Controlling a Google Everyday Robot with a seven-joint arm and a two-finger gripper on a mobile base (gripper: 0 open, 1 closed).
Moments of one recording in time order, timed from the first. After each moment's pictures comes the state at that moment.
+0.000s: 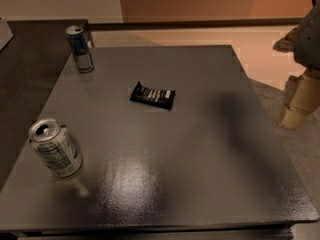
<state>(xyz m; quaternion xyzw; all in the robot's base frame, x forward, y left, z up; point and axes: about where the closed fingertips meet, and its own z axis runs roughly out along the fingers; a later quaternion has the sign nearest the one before) 0.438 -0.217 0.976 -0.60 0.78 -0.03 0.16</state>
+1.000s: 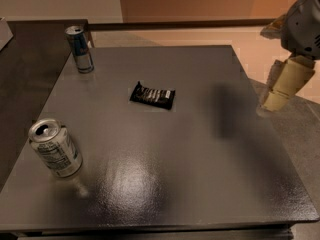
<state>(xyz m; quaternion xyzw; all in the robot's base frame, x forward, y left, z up) 0.470 -0.198 0.986 -0.61 0.77 -0.02 0.22</state>
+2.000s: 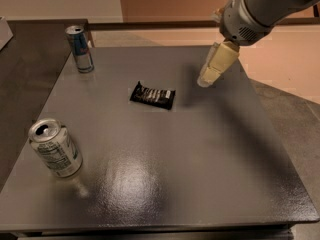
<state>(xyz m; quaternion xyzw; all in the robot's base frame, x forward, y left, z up) 0.582 -0.116 0.971 -0.61 0.72 0.01 0.32</state>
